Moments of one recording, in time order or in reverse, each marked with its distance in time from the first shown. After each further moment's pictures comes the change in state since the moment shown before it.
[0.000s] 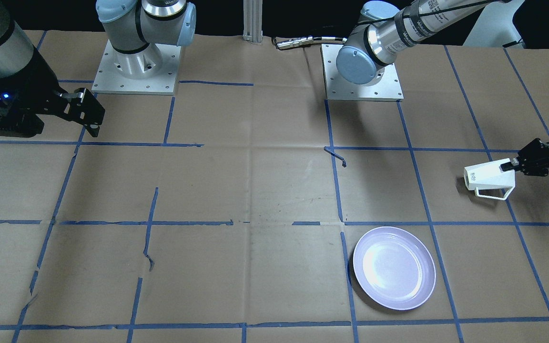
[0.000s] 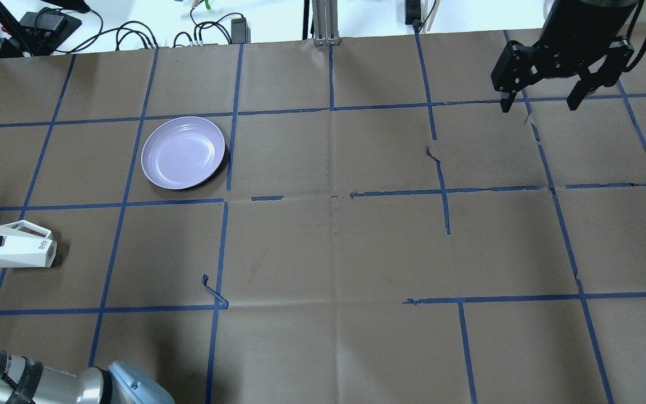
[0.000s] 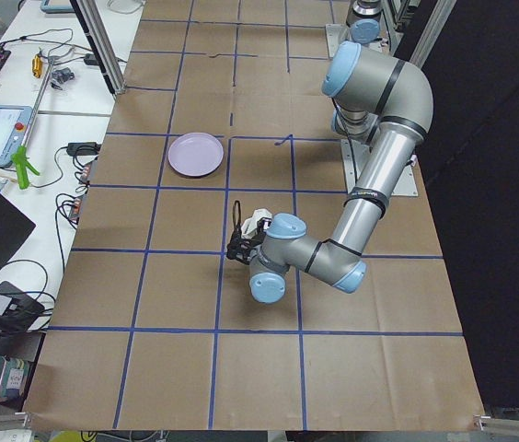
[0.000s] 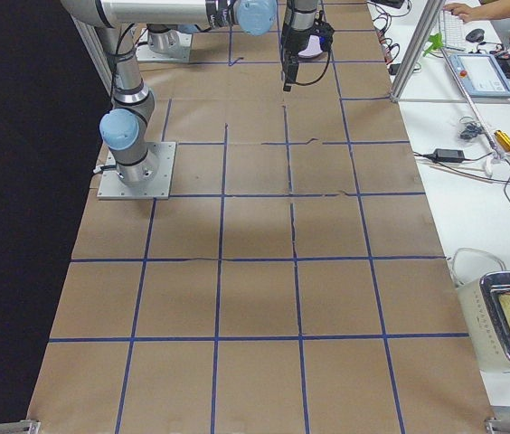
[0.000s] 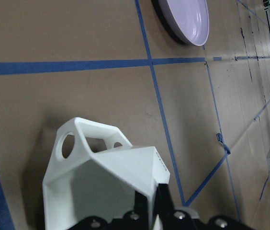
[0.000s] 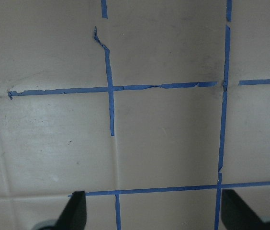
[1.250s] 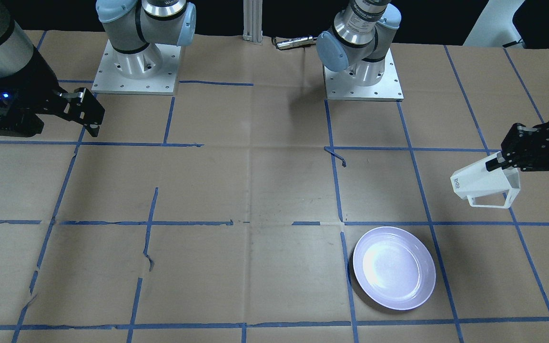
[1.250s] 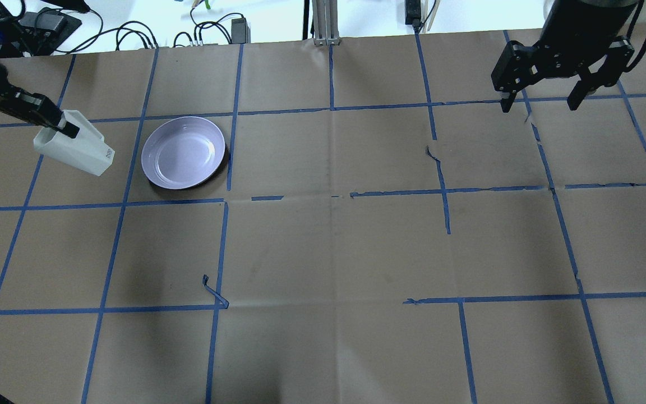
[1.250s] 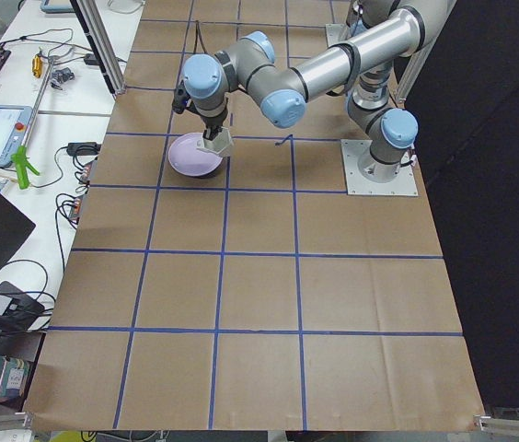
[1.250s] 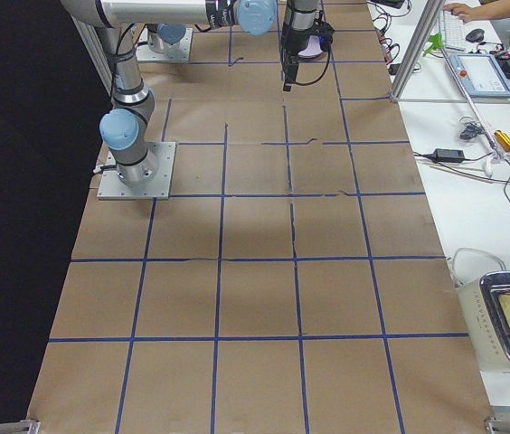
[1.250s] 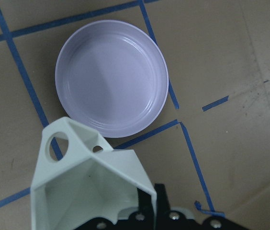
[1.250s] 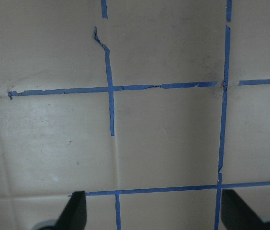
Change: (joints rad) left arm -0.650 0.355 -0.027 0.360 0.159 -0.676; right arm 0.000 0.000 0.000 0.000 0.000 0.000
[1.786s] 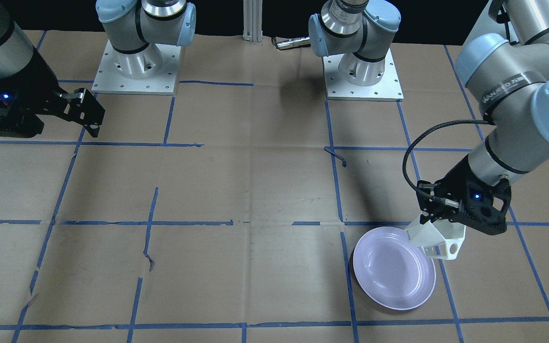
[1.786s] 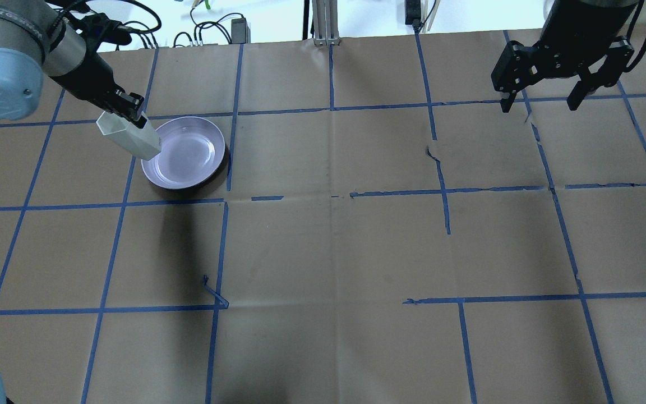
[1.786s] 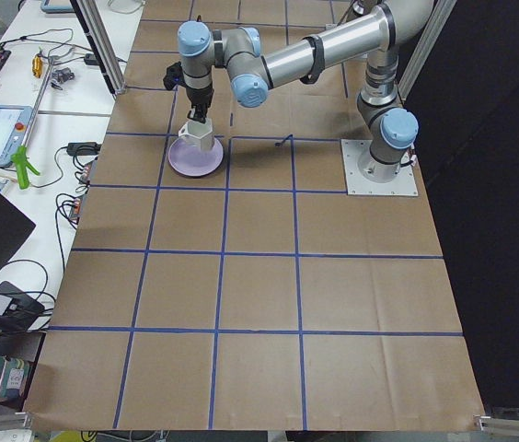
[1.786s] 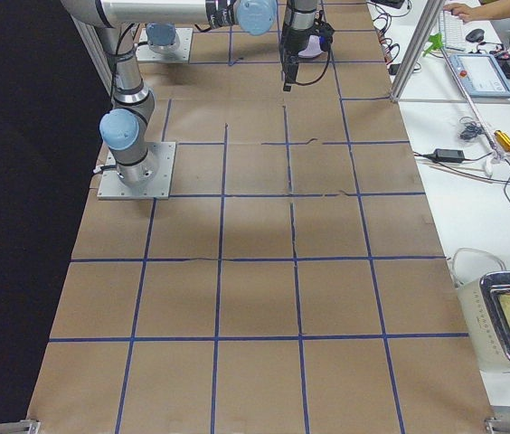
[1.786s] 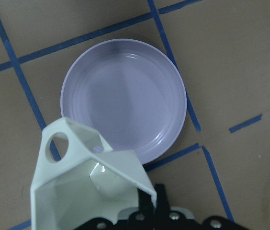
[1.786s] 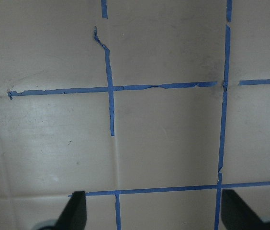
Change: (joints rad) left arm -0.211 -0.059 -0.118 0.379 0.168 -0.186; right arm 0.000 0.000 0.000 0.000 0.000 0.000
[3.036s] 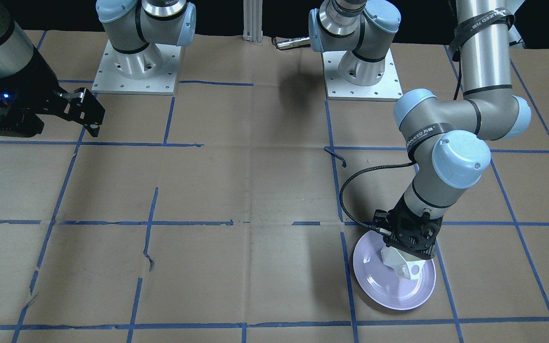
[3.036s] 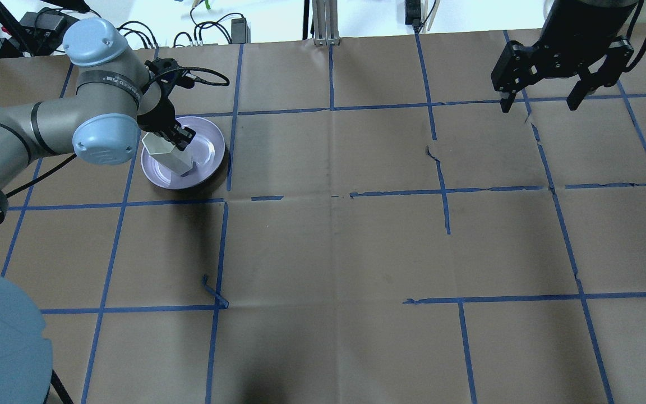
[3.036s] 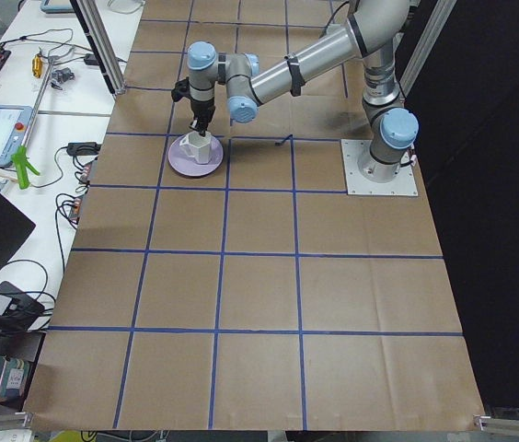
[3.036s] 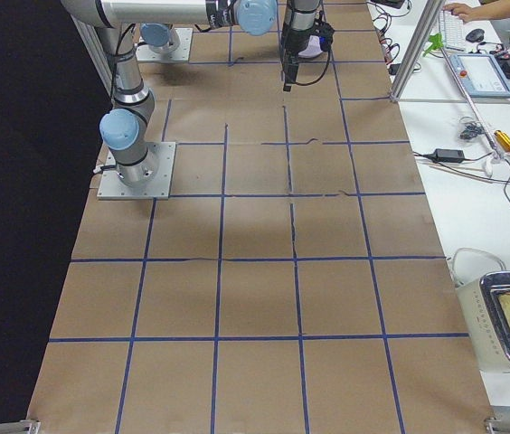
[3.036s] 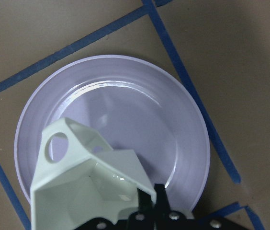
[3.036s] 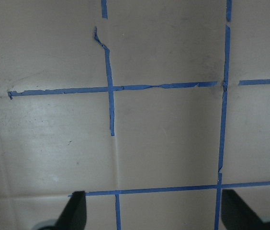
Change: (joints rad) left arm -0.089 -0.114 -0.111 0.261 0.113 -0.028; right arm 0.000 0.000 0.000 0.000 0.000 0.000
